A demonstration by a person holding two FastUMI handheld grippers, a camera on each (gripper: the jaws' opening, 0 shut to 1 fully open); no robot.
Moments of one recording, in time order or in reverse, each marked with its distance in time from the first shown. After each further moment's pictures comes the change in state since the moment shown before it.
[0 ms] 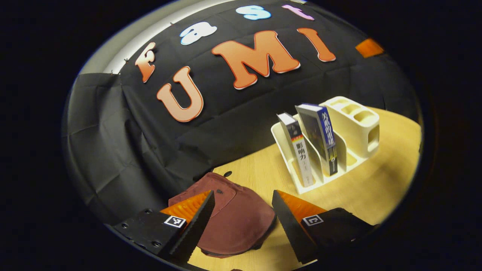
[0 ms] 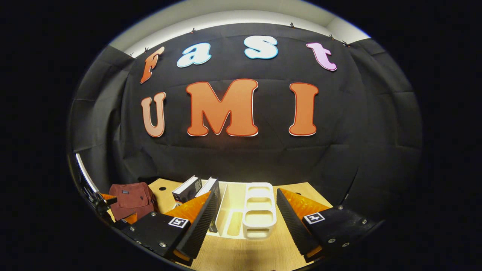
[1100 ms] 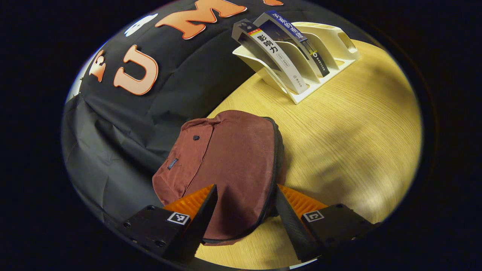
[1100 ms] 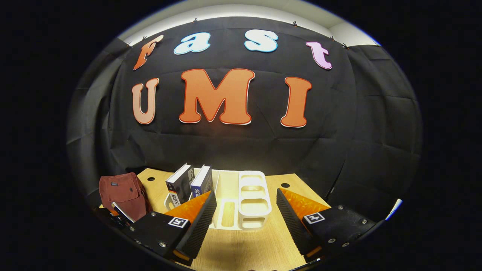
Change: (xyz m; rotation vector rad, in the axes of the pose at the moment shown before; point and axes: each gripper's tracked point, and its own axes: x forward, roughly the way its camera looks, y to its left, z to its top) left arm 0.038 -0.019 -0.168 0.286 0.317 -0.090; right arm -0.014 0.017 -0.021 -0.040 0.075 -0.104
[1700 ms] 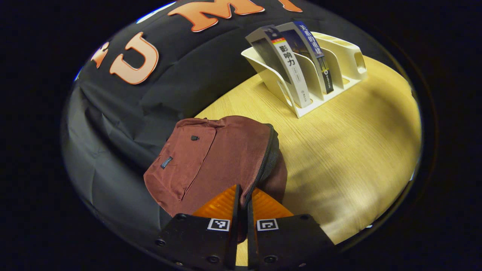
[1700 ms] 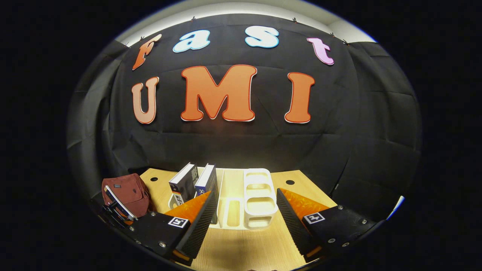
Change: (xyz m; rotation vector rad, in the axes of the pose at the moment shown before) left arm -0.010 0.021 0.026 -0.130 0.034 -0.148; right arm 0.010 0.018 -0.002 0.019 0.036 0.031
